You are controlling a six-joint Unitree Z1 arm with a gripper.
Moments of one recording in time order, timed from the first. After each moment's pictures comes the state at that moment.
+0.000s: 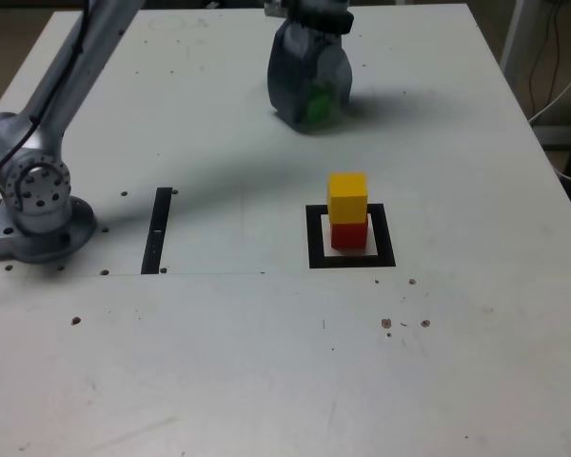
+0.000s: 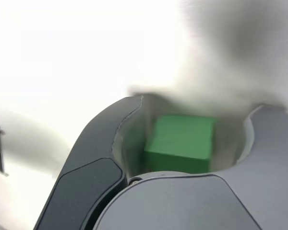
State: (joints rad) arm 0.64 2.39 -2.01 1.50 0.04 0.07
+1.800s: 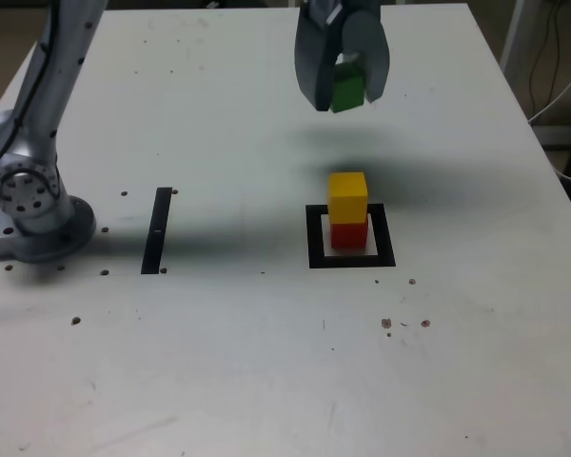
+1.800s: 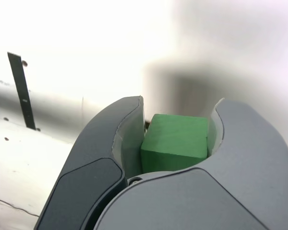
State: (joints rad) arm 0.33 2.14 -1.98 1.60 -0.05 0.05
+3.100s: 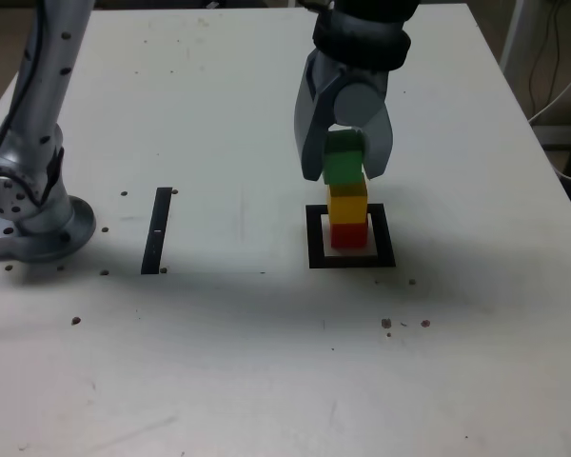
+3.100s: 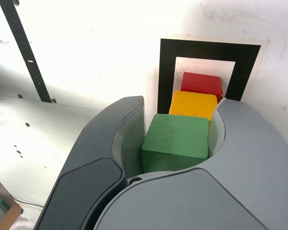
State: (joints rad) arm 0.02 2.07 -1.80 1.52 -0.06 -0.04
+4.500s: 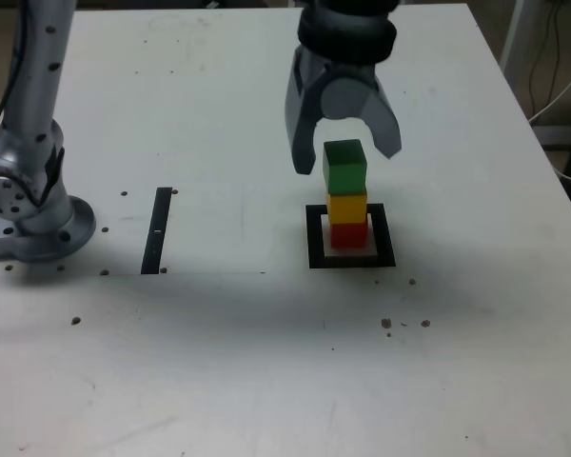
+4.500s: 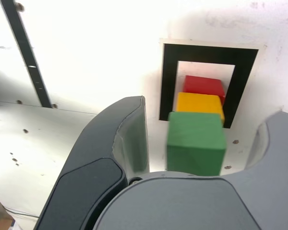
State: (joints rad) arm 0.01 1.99 -1.72 1.47 -0.02 -0.06
